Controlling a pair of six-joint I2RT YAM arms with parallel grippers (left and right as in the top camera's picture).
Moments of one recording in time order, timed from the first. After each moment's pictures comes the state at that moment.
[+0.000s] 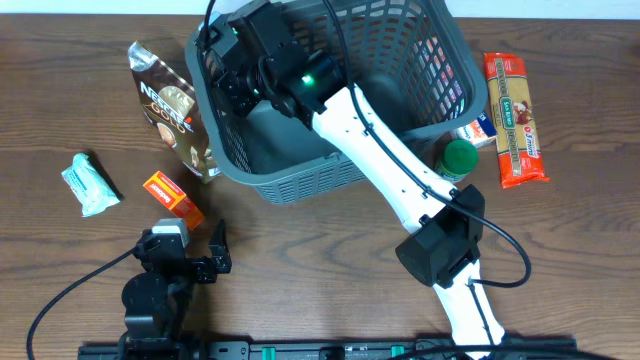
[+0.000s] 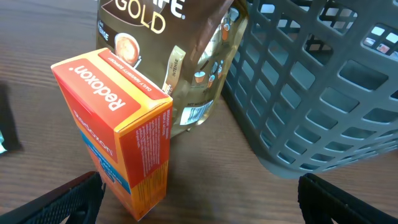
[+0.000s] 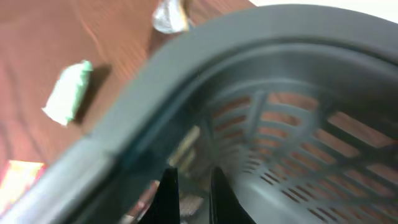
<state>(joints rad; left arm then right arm) -0.01 0.01 0.14 -0.48 0.09 -0.15 0.73 2.26 2.35 -0.81 -0.17 -0.06</state>
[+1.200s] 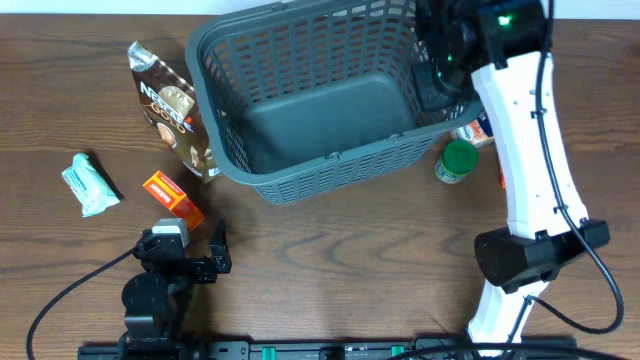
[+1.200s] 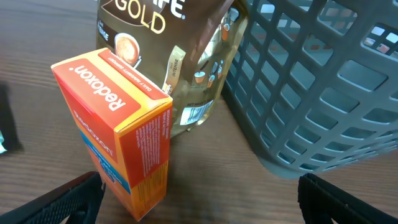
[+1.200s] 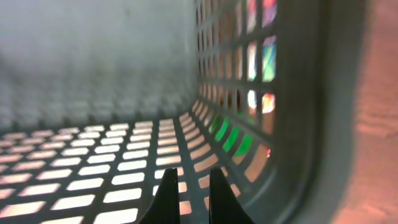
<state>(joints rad) -0.01 0.01 0.14 -0.48 0.09 -0.15 0.28 2.01 2.36 -1.69 0.16 0.02</state>
